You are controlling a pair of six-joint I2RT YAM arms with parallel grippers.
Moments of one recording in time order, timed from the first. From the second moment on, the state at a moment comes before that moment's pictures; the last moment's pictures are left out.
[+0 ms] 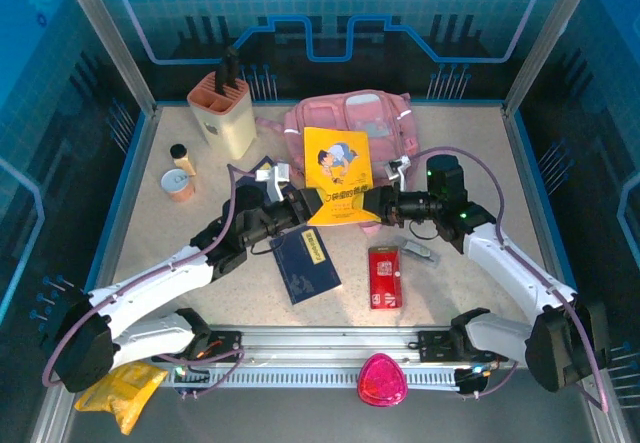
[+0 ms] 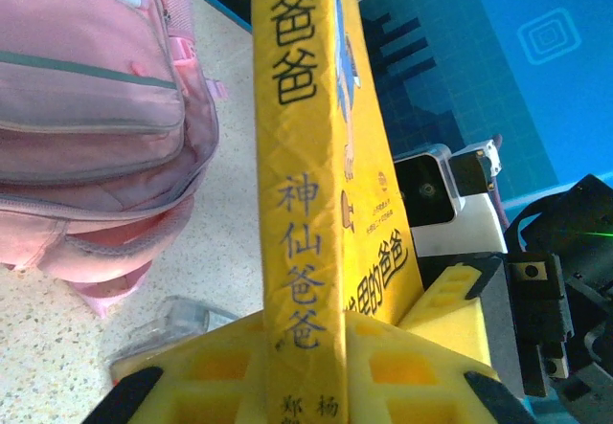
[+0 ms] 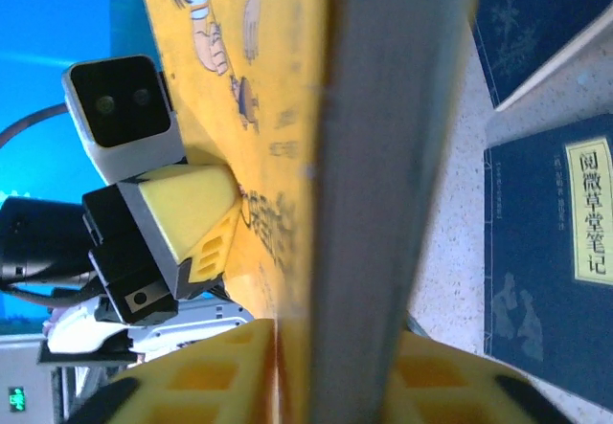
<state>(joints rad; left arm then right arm) -0.69 1.11 0.67 0.26 0.19 -1.03 0.34 1.15 0.78 -0.12 -0.97 0.95</state>
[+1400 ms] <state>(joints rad) -0.72 1.95 1.46 -0.33 0.01 0.04 -0.15 0.89 0.73 -0.77 -0.63 0.51</state>
